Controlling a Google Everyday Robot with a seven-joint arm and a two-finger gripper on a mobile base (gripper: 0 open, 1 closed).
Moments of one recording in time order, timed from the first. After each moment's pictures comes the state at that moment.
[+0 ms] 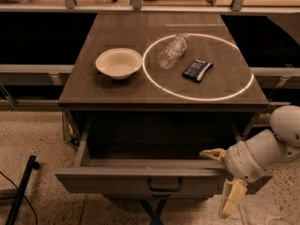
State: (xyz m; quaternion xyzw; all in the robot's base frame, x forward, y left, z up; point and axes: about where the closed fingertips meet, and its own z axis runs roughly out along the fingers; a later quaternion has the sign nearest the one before) arm 0.370 -0.174 0.663 -0.64 0.67 0.32 0.20
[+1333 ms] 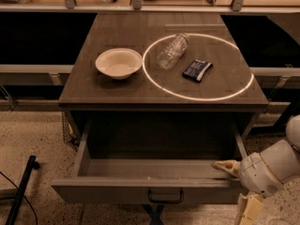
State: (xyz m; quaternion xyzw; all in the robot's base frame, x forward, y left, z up) arm 0.330 -0.198 0.668 -0.63 0.69 0.32 0.17
